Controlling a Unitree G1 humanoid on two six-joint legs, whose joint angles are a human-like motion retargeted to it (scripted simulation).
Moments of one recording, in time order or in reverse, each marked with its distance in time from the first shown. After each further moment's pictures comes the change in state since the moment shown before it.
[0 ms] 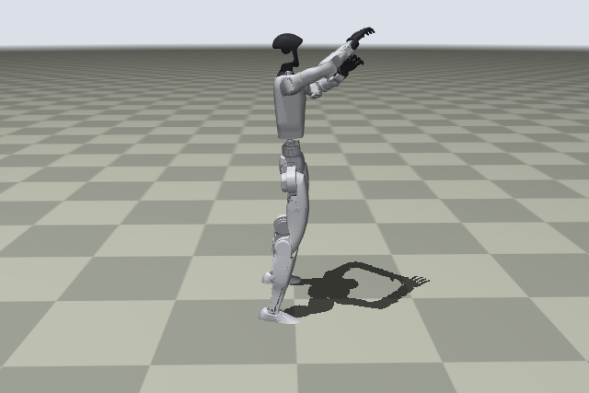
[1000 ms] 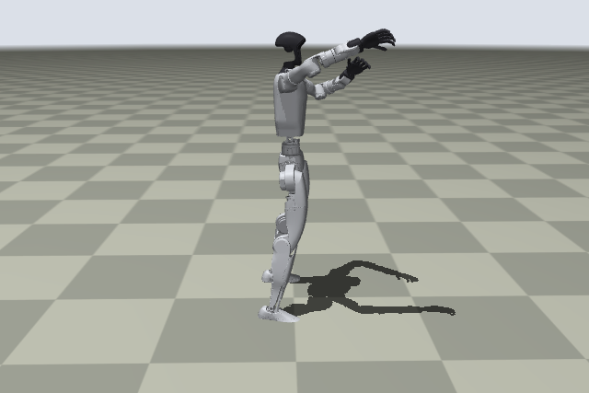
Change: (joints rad) left arm 0.154 0.113 0.115 0.008 0.013 -0.010 -0.015; right arm 0.024 -0.389 0.240 0.317 -0.542 0.002 0.230; waist -0.124 -0.040 0.007; left_leg -0.038 -0.009 0.048 0.065 -0.014 0.014; right_leg -0.028 -0.013 0.028 -0.002 0.006 0.001
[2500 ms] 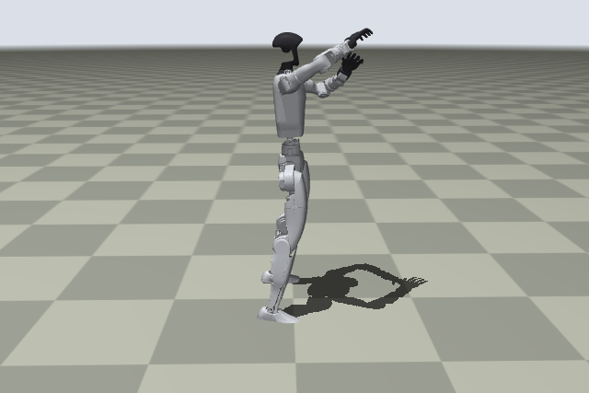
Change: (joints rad) left arm -0.287 -0.298 -0.230 0.065 0.006 0.014 0.028; right arm -0.113 0.289 -0.058 -0.386 0.573 -0.078 -0.276; waist 0.112 0.025 -0.031; left_leg -0.008 -0.007 0.007 0.018 -0.012 0.020; right_leg -0.015 -0.005 0.019 0.008 0.003 0.004
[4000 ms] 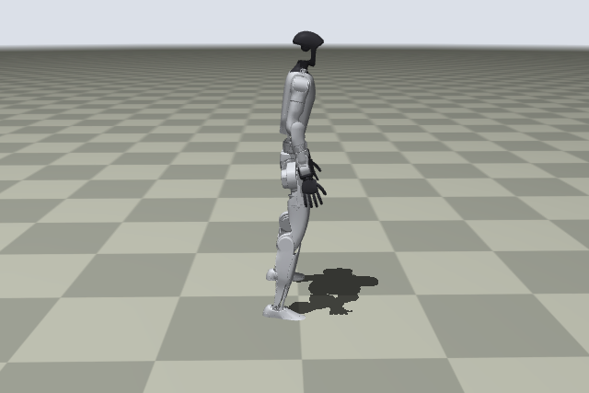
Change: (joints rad) left arm 1.077 -0.618 0.487 1.290 -0.038 0.166 0.132; right arm 1.981 0.661 -1.034 0.834 0.296 0.060 -0.128; waist 0.008 0.025 0.226; left_leg -0.024 -0.001 -0.038 -0.005 0.024 -0.004; right_leg -0.006 -0.002 -0.026 0.005 -0.012 -0.047
